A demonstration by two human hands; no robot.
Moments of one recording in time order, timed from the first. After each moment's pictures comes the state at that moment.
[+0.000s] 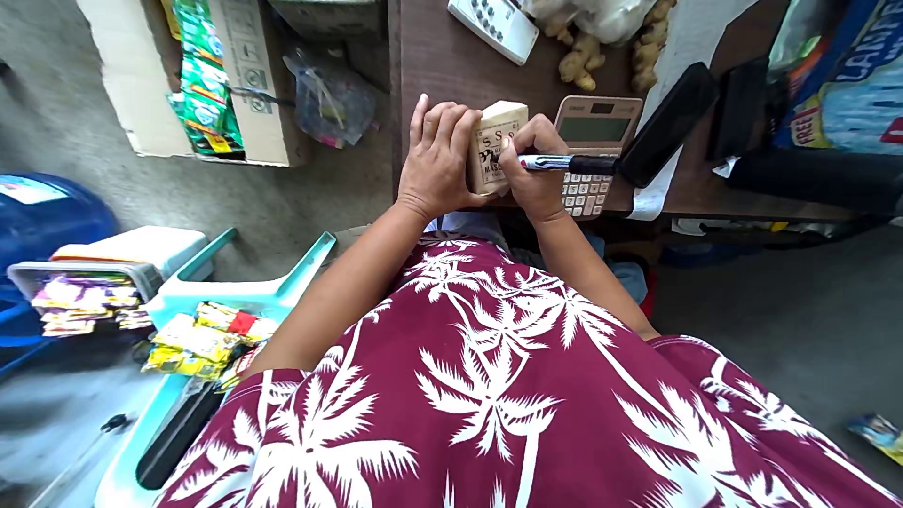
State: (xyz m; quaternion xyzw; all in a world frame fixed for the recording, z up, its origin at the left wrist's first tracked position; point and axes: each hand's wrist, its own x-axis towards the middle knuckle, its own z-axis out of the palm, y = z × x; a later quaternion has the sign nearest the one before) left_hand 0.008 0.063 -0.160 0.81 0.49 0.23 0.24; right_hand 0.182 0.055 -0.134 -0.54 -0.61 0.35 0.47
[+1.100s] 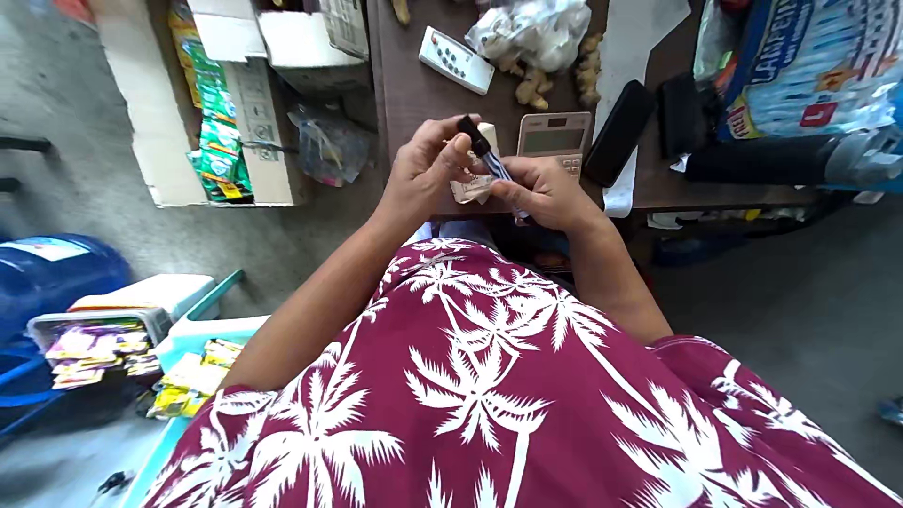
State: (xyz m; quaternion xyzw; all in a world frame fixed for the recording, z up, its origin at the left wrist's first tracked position) left_hand -0.009 0.078 -0.057 0.48 0.36 0.39 0.70; right_hand 0.214 0.055 -0.023 -0.47 -0.64 0.57 0.22
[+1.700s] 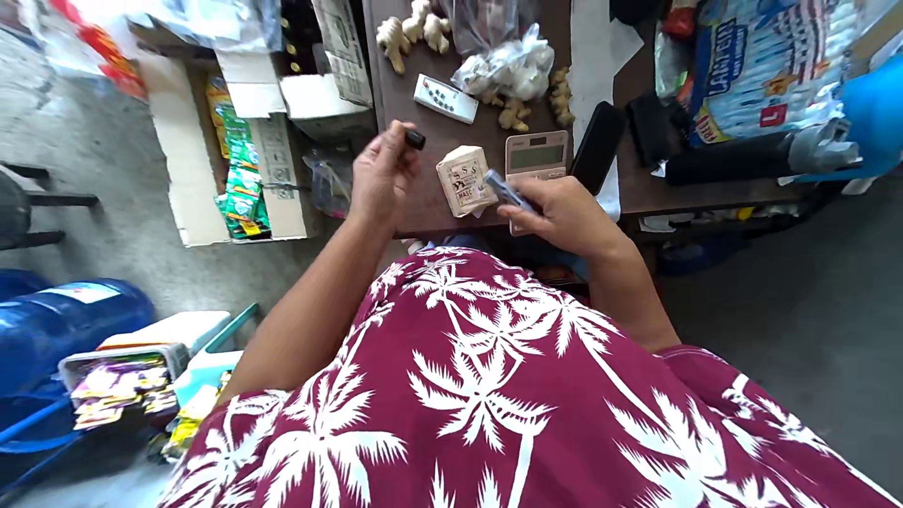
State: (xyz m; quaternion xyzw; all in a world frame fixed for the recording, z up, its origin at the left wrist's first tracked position) left_hand -0.024 0.097 -0.053 0.23 0.45 0.45 0.74; right_hand 0.222 0.033 0.025 -0.56 -0.74 0.36 0.11
